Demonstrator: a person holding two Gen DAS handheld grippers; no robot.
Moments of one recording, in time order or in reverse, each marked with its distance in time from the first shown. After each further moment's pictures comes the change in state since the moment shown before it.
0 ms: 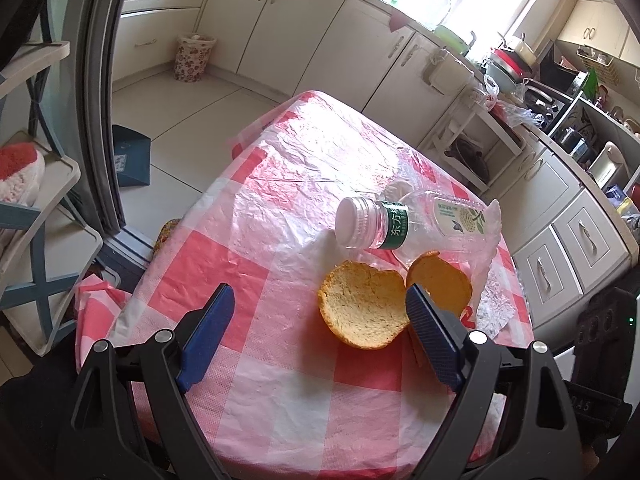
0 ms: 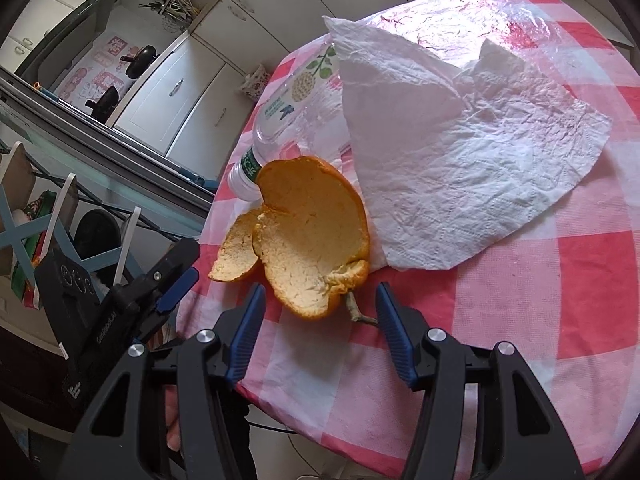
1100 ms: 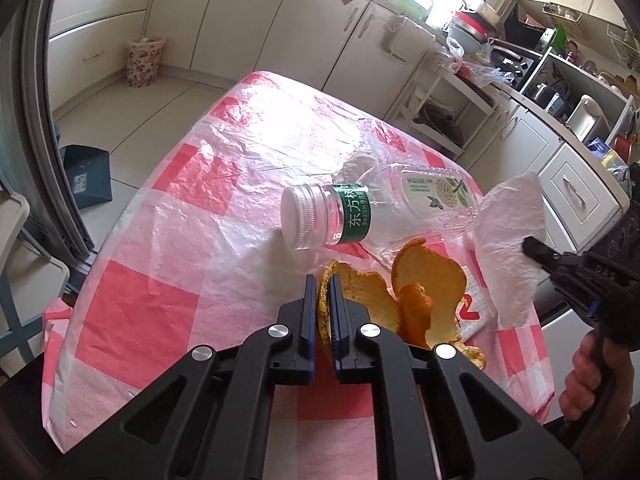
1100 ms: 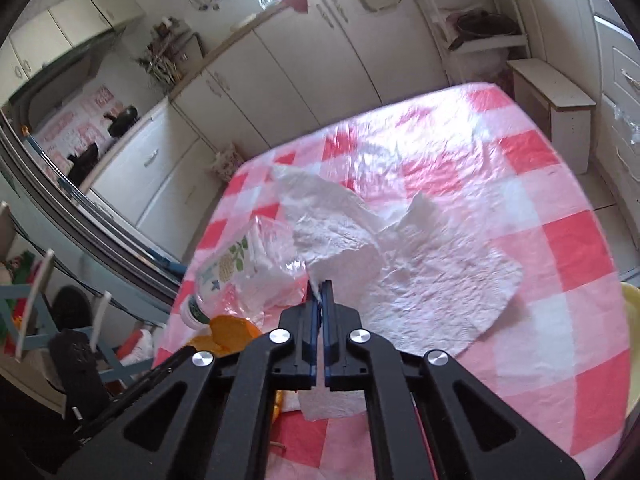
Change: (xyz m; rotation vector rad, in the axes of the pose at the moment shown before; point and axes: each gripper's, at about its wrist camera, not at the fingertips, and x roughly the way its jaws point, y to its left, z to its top) left arm 0.036 -0.026 0.010 0.139 0.068 -0.086; right arm -0.076 -0.051 0.052 0.005 -0.314 -0.098
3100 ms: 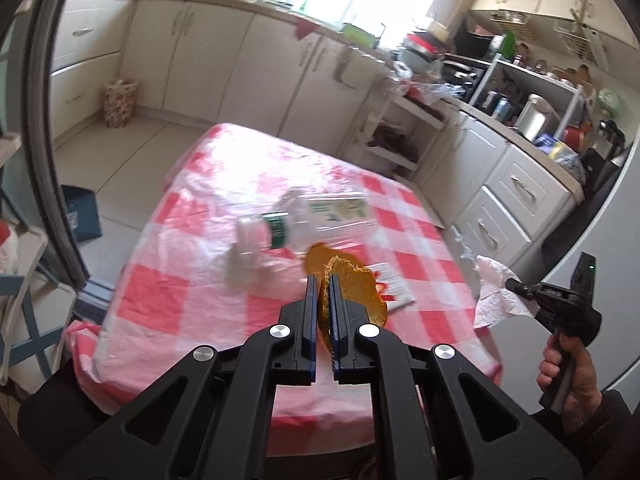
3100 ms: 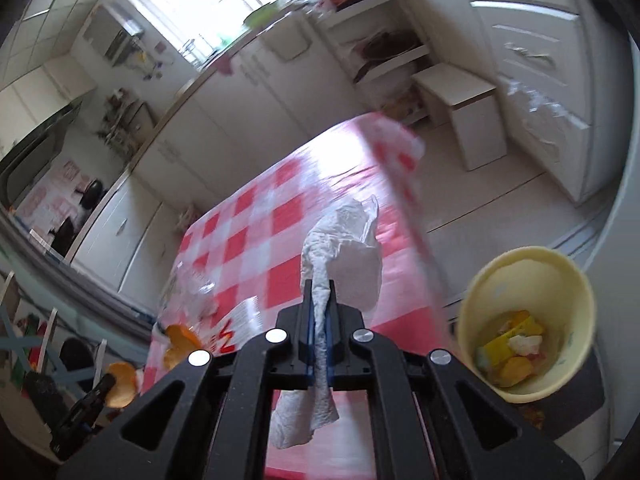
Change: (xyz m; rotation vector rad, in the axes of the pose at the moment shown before) left arm -0.107 -0.043 -0.016 0.107 -0.099 -0.115; right arm -0.106 -0.113 -0.012 0.226 -0.133 -0.148
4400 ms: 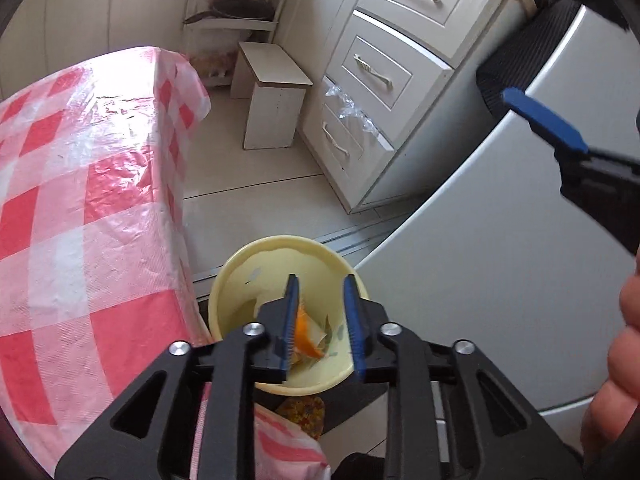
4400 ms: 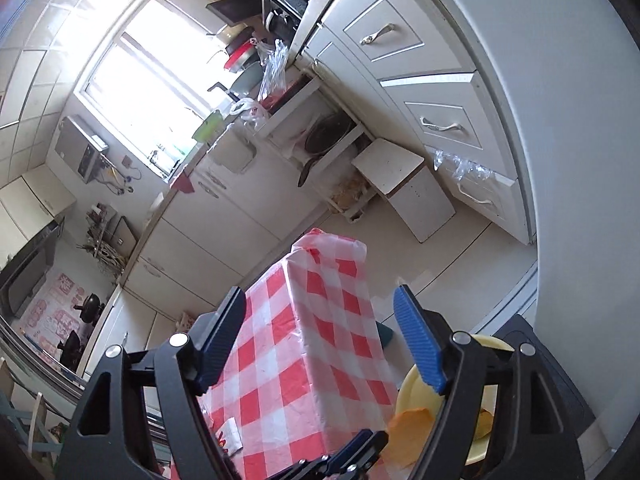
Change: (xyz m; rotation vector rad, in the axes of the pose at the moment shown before) left arm 0.258 -0.346 -0.097 0.281 0.436 -0.190; right arm -0.059 -0.092 0.094 0.218 -0.258 0.027
